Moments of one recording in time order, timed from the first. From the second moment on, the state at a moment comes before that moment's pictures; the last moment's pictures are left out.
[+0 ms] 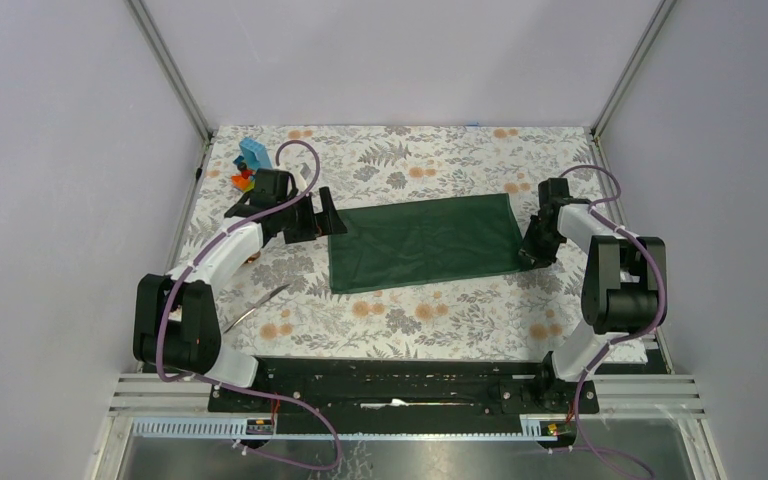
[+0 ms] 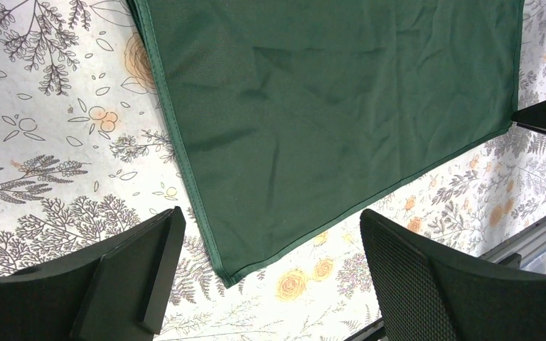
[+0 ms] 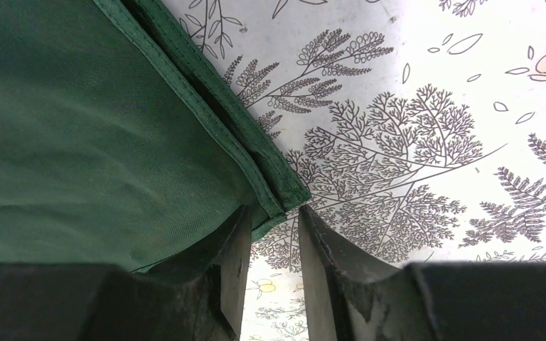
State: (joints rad) left arm -0.18 1.46 1.01 -0.39 0.39 -0.38; right arm -0.03 1.70 1.02 -0.65 0.04 0.40
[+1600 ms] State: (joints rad) left arm -0.18 1.46 0.99 -0.37 0.42 -0.38; right arm -0.02 1.70 1.03 -0.65 0.03 0.39
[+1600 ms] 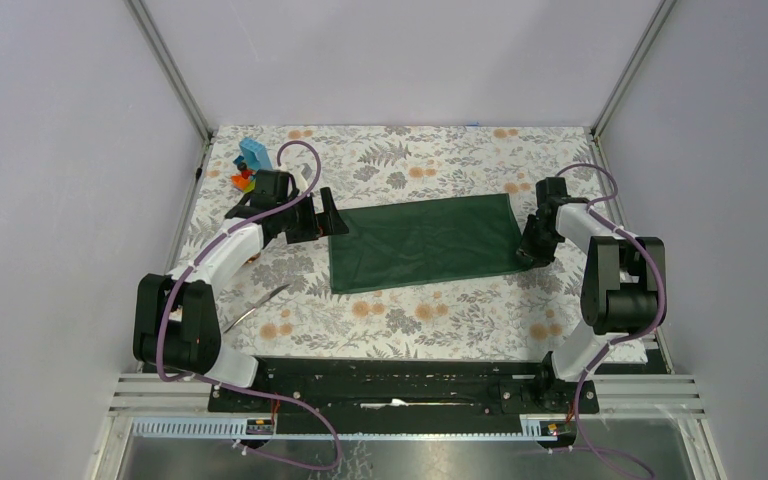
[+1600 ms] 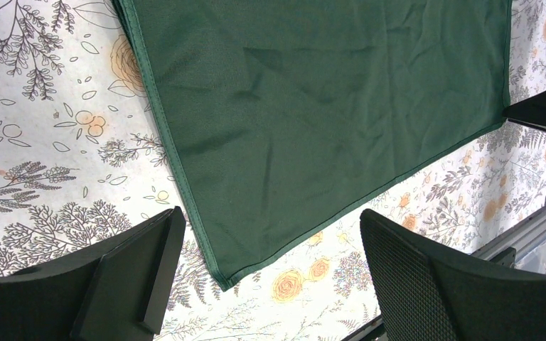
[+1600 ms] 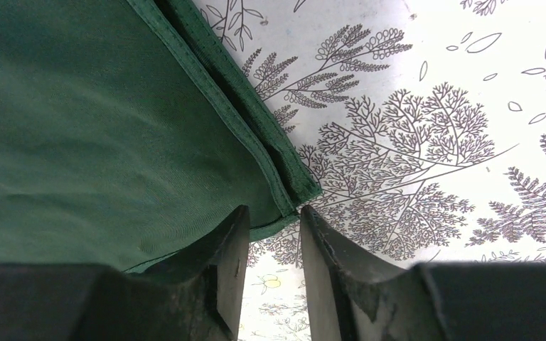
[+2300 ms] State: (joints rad) left arm -0.18 1.46 0.99 -0.36 0.42 -0.38; right arm -0.02 1.72 1.03 -0.64 0.03 0.38
